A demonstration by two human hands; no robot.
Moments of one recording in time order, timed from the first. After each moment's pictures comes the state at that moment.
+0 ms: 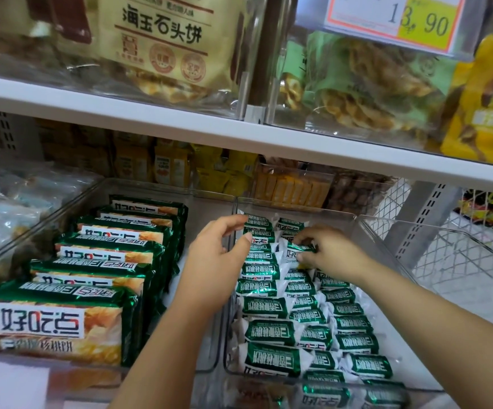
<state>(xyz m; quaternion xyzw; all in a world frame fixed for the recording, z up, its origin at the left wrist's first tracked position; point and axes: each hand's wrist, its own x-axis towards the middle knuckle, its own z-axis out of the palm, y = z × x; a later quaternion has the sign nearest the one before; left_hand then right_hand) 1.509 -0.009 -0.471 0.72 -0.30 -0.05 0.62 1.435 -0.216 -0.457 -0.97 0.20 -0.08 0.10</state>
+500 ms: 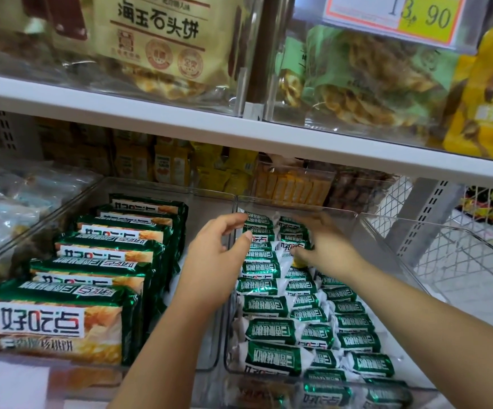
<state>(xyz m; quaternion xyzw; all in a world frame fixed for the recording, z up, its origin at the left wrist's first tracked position) 1.509 -0.010 -0.471 0.73 -0.30 -0.05 0.62 1.444 -0.218 -0.469 -0.96 0.23 -0.12 0.09</state>
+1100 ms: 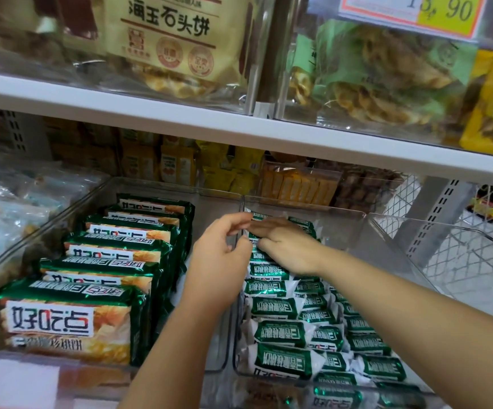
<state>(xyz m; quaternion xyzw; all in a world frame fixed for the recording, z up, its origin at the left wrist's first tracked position) 1.510 -0.011 -0.473 0.70 -0.29 -0.04 0.66 1.489 -0.169 -0.457 -1.00 0.07 0.02 0.06</state>
